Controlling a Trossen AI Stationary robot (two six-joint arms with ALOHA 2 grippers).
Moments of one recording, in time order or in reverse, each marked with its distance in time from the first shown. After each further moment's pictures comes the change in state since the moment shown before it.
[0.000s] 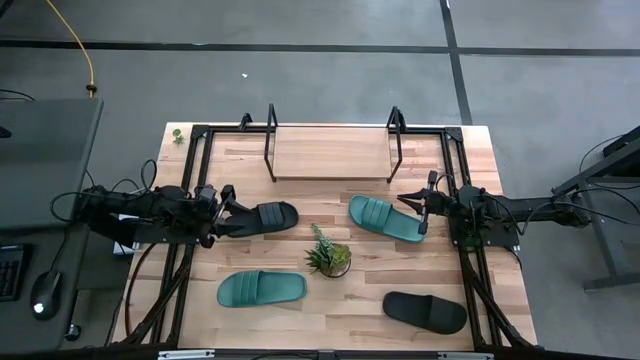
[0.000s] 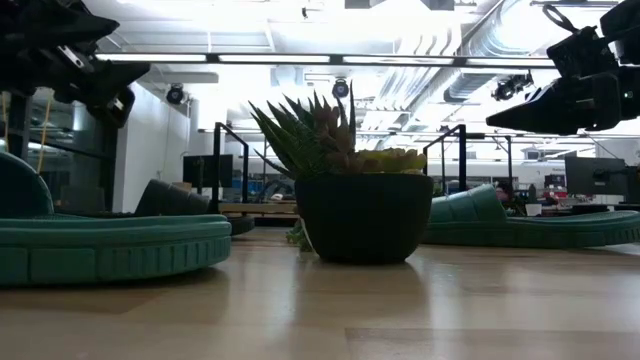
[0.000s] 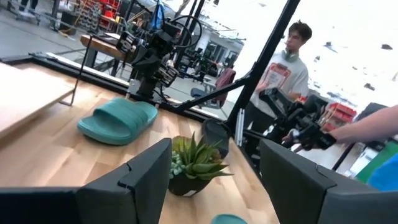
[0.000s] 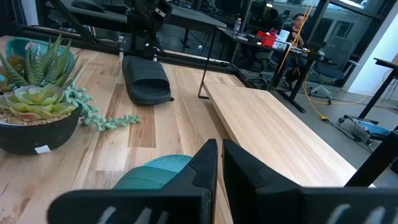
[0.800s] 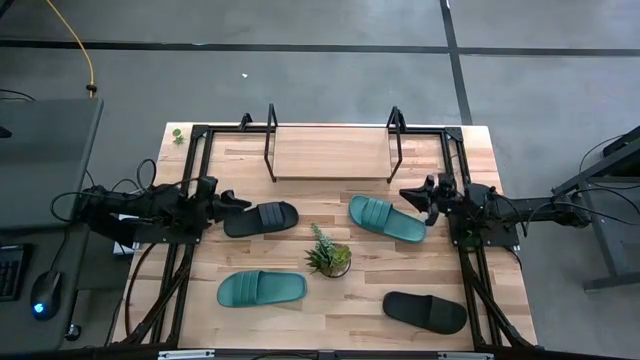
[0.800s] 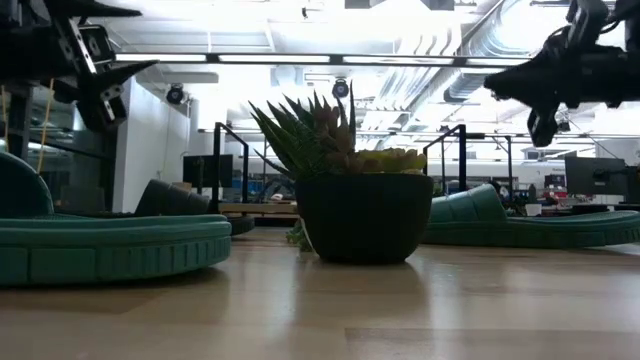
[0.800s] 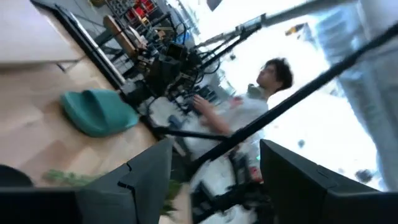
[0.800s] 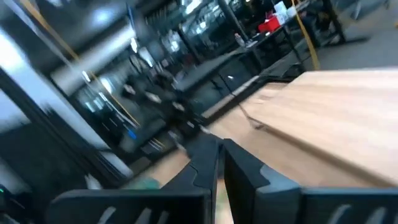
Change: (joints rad) left arm 0.000 0.000 0.000 0.112 -0.151 -0.558; right arm 0.000 0.000 0.000 0.220 -0.018 0.873
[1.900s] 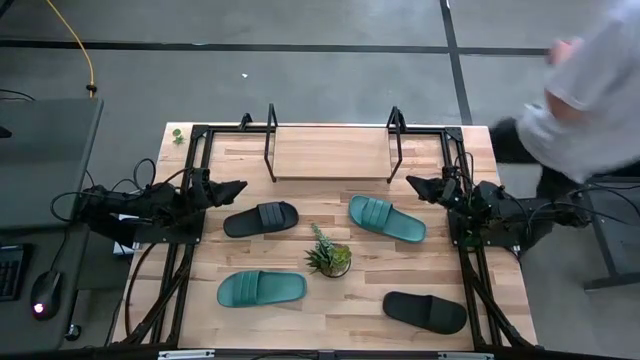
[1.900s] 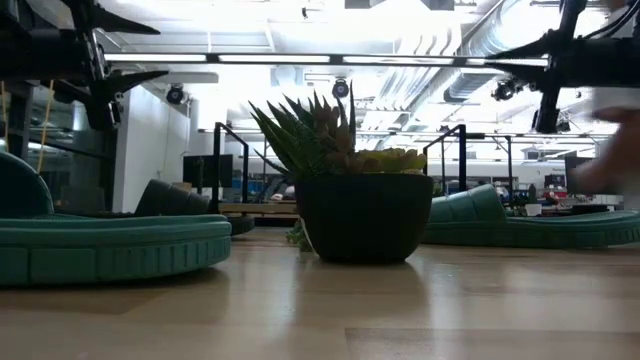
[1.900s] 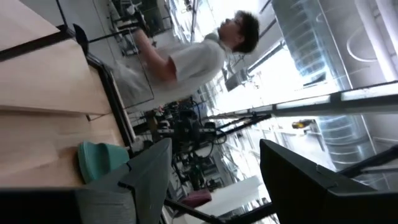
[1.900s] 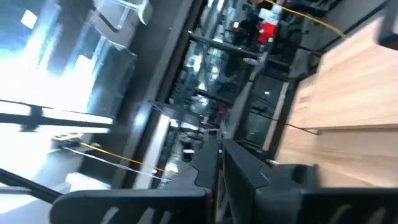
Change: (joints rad) left arm 0.000 0.000 0.000 0.070 -0.337 -0.150; right arm 0.000 -0.001 0.018 0.144 0.146 0.533
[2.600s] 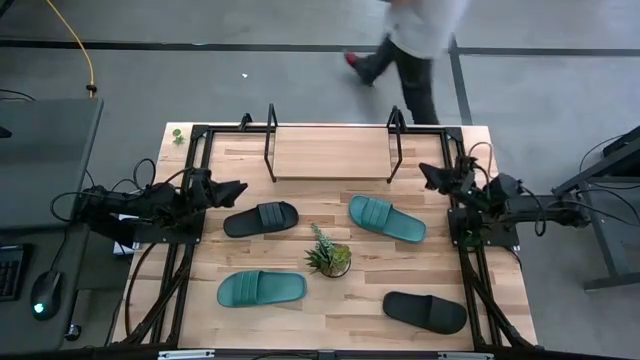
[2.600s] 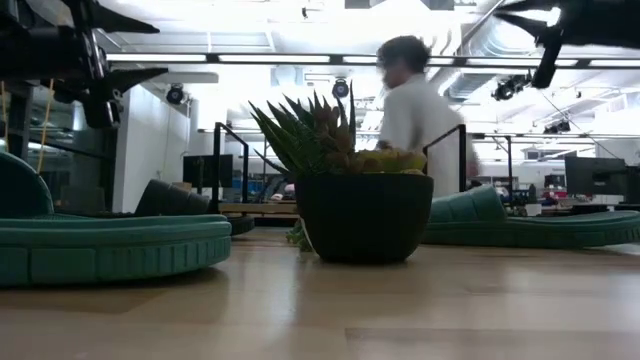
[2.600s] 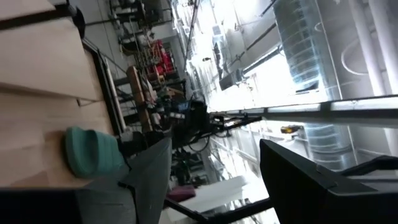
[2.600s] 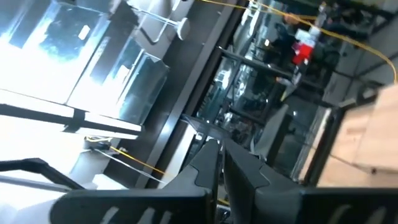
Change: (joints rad) left arm 0.000 0.000 0.000 0.001 0.029 -0.105; right arm 0.000 0.002 0.149 0.014 -0.004 -0.149
